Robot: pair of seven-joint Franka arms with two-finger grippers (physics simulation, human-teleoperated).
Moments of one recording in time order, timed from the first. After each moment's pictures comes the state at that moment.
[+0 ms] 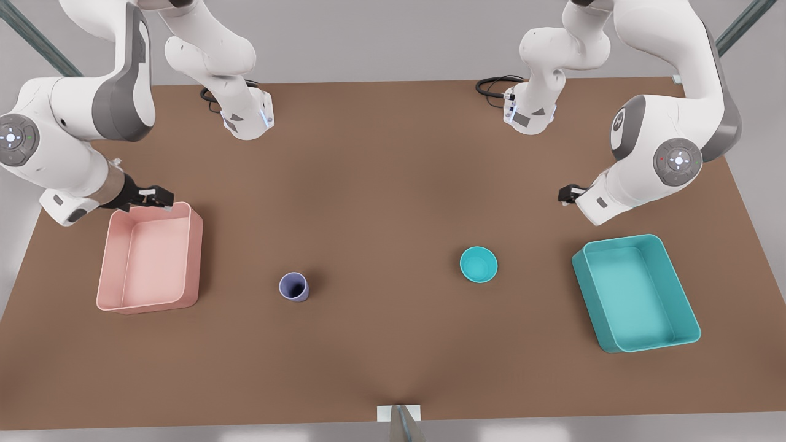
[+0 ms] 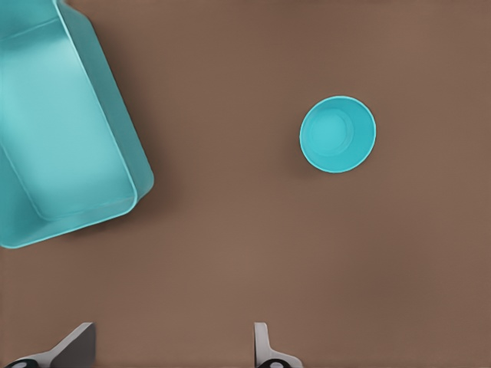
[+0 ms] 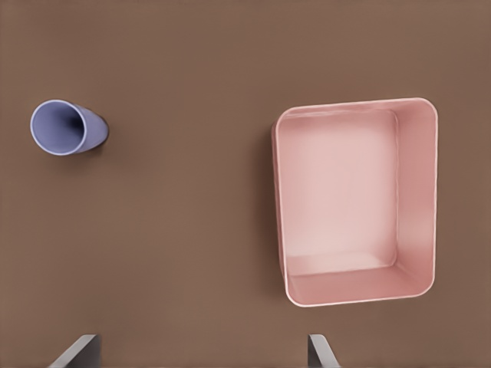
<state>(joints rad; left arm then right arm) -0.13 0.15 -0.03 -1.57 0.03 1.47 0.03 -0.06 0.09 0.07 -1.53 -0.04 1.47 -0.01</state>
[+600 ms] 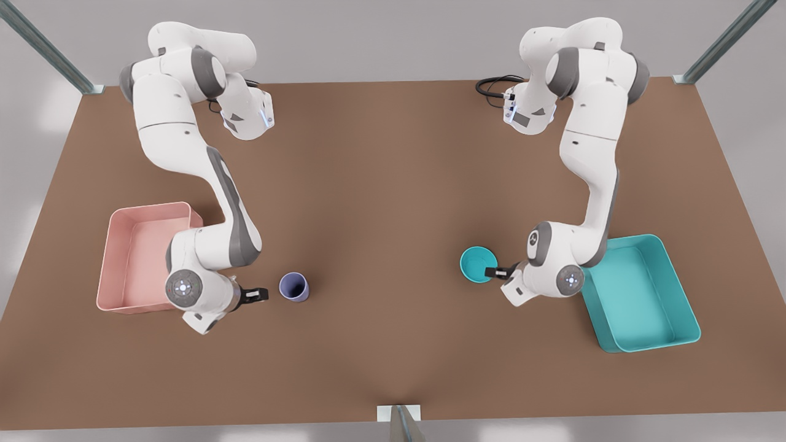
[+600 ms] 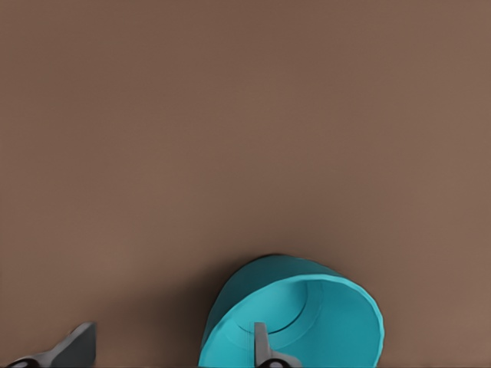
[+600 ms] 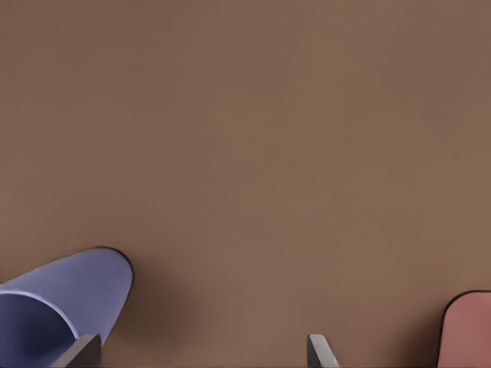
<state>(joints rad) -0.16 0.75 -0.08 -1.56 -0.22 2.03 -0.01 0.12 0.72 0.08 -1.34 -0.03 1.93 0.06</state>
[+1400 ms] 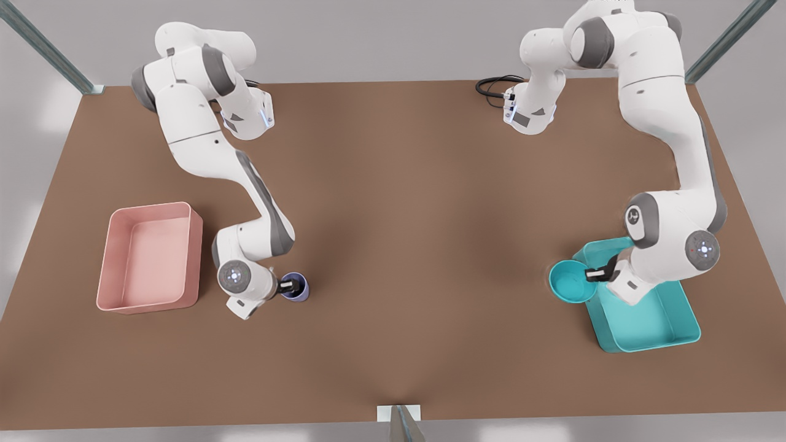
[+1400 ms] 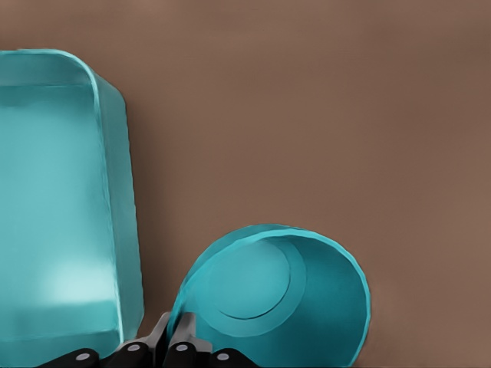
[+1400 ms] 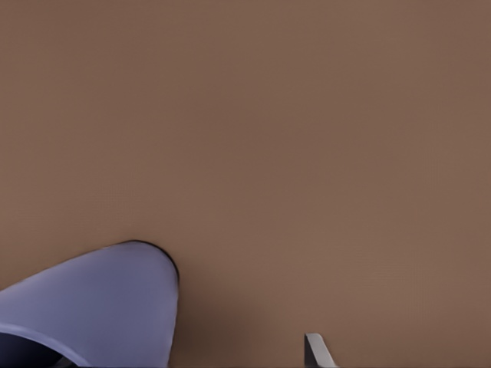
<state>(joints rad) -0.02 0.53 0.12 -1.41 -0.15 1.86 0.02 0.20 0.73 0.08 -1.53 -0.03 2.14 0.15</state>
